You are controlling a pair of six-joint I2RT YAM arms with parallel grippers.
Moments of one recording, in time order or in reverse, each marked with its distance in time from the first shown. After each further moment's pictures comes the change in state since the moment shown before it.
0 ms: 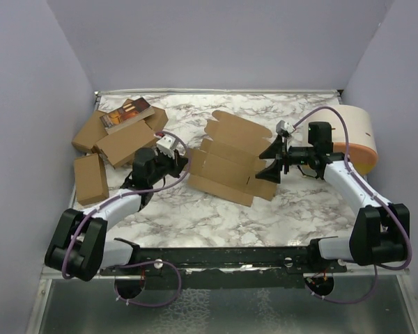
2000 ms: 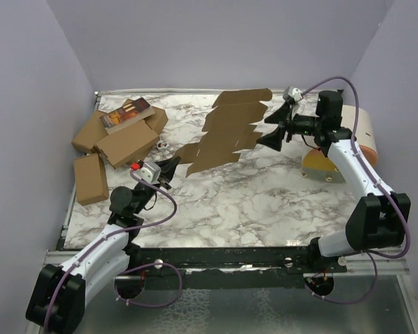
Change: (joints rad) left arm -0.058 -0.496 -0.344 0.451 -0.067 0.107; right arm -0.008 0.111 0.278 0.084 0.084 0.113
